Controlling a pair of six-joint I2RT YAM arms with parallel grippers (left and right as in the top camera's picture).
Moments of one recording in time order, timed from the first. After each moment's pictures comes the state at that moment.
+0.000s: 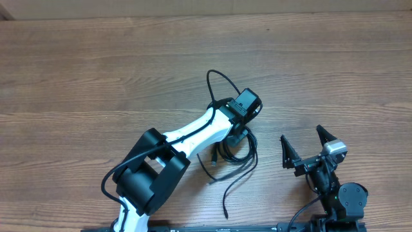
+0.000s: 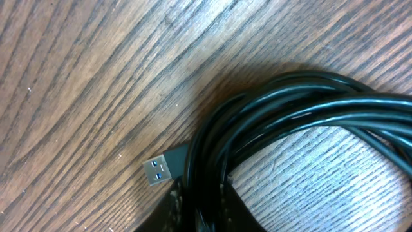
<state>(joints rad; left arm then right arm) -0.78 2.02 1.36 -0.68 -0.12 0.06 0.00 0.01 0.02 -0.01 -0.31 0.10</state>
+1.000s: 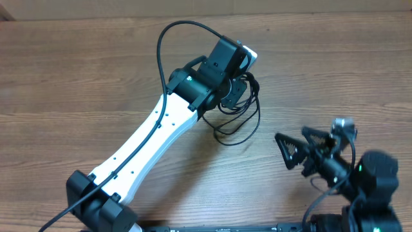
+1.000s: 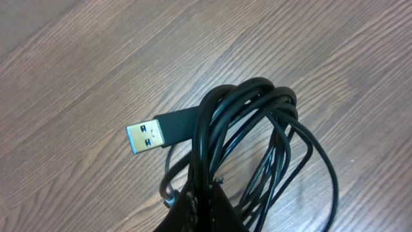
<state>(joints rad) -0.67 1.73 1.70 -0.90 -0.07 0.02 0.00 0.49 0.65 -0.53 -0.62 0.40</state>
